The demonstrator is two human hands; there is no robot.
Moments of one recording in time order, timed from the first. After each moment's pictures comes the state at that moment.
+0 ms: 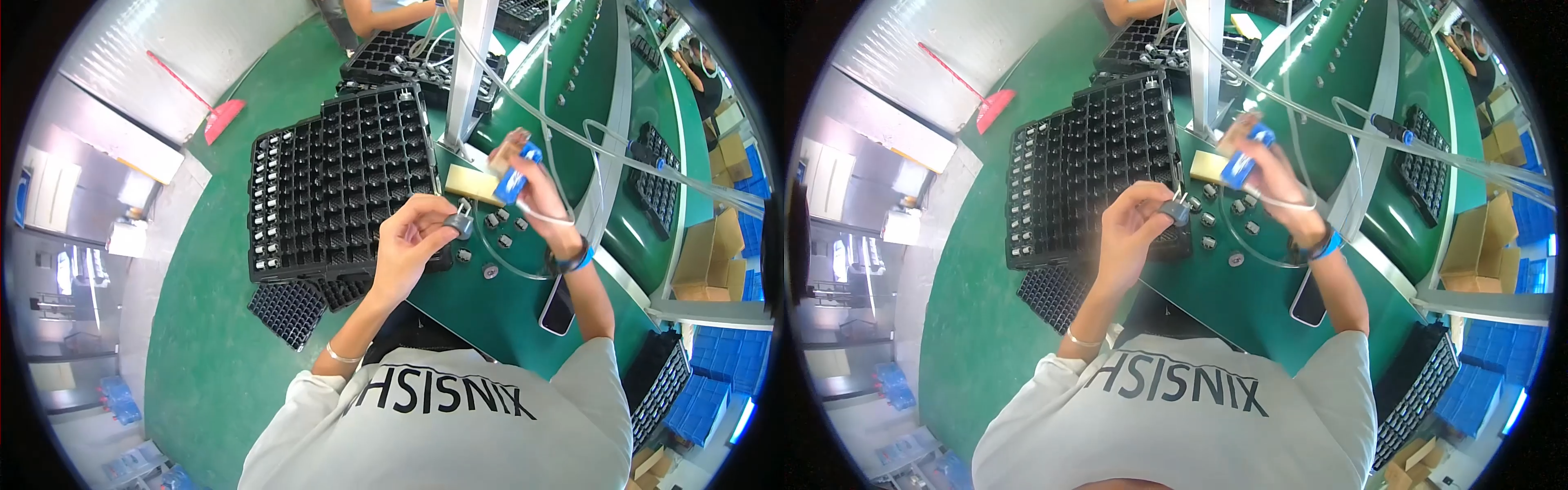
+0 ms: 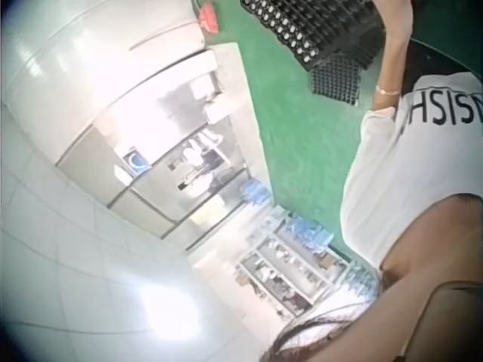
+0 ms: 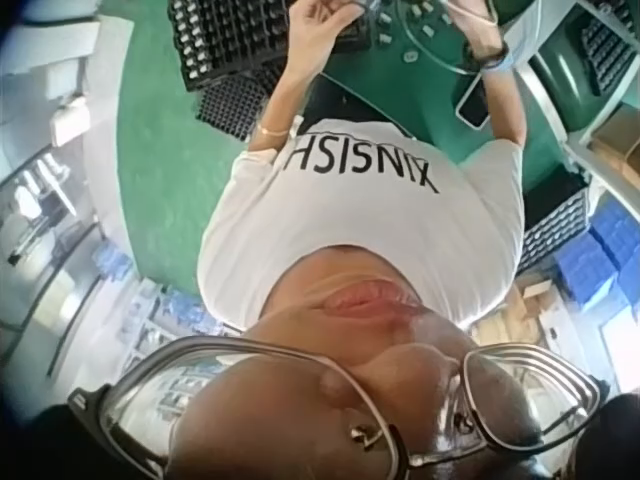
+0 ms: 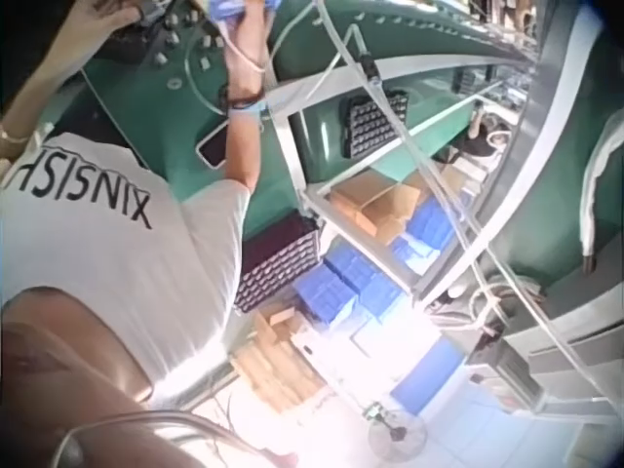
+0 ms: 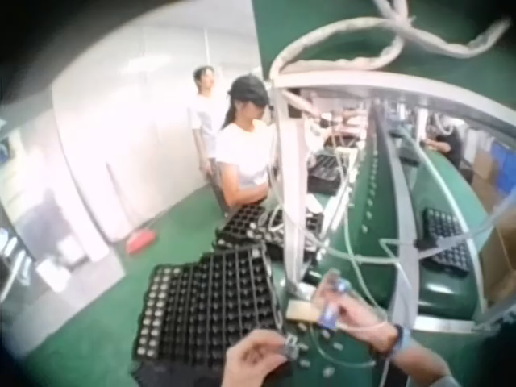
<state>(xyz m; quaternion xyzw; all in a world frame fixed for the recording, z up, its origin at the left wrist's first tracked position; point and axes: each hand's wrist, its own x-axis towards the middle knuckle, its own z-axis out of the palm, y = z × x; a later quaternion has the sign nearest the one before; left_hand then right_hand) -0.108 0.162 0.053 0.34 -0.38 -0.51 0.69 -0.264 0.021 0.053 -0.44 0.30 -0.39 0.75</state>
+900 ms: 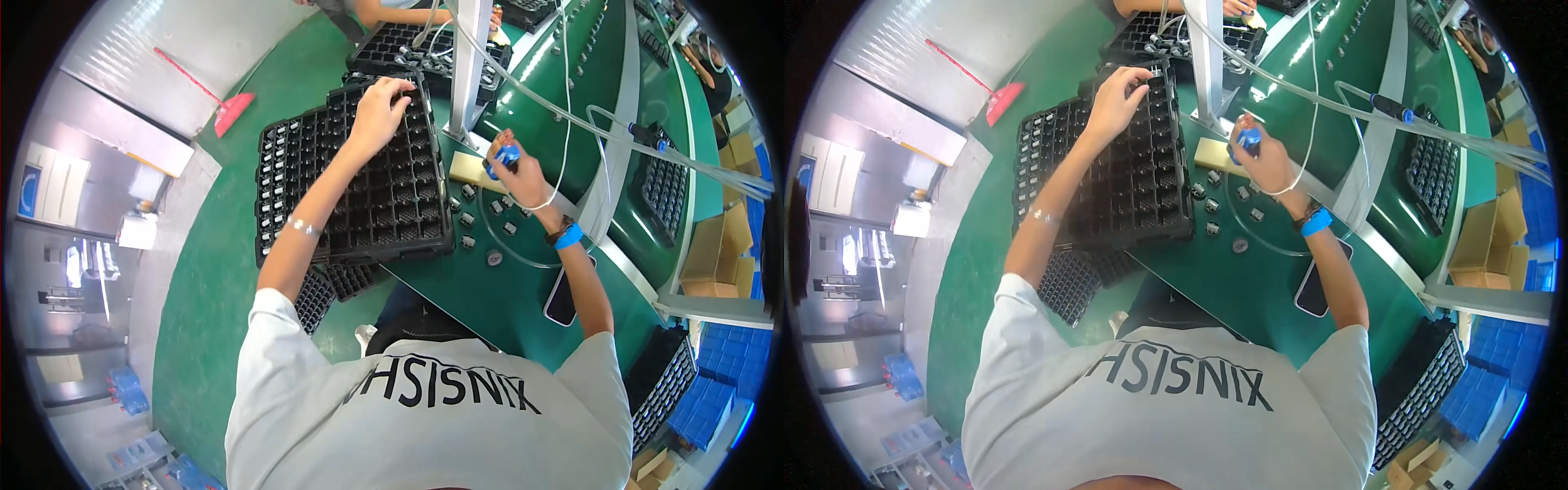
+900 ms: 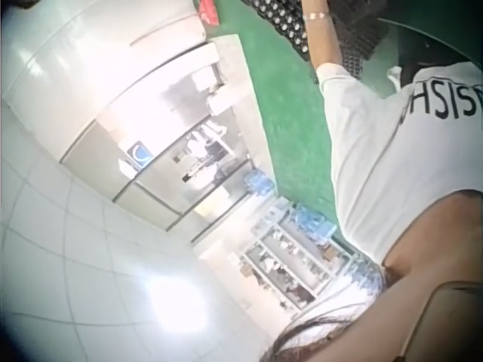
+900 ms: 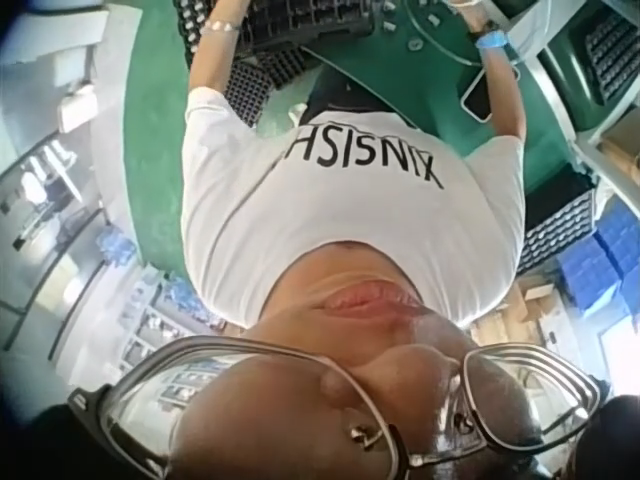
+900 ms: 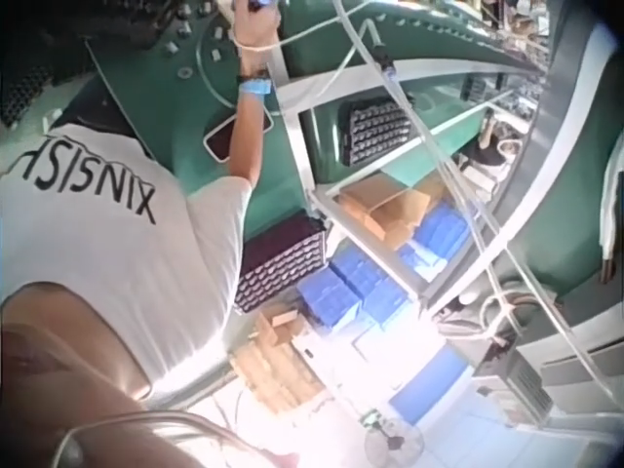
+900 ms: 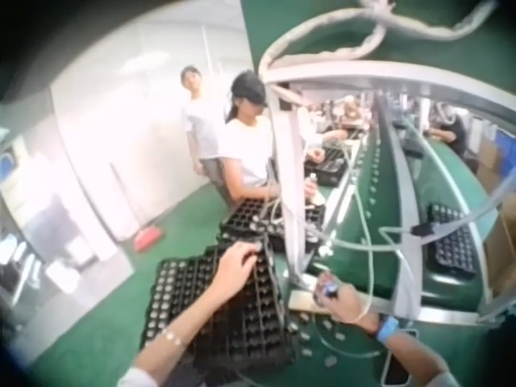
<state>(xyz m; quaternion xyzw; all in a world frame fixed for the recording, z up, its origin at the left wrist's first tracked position) 0.002 0.017 0.032 0.60 -0.69 -0.02 0.40 -0.272 -0.006 -0.012 -0.78 0.38 -0.34 0.36</state>
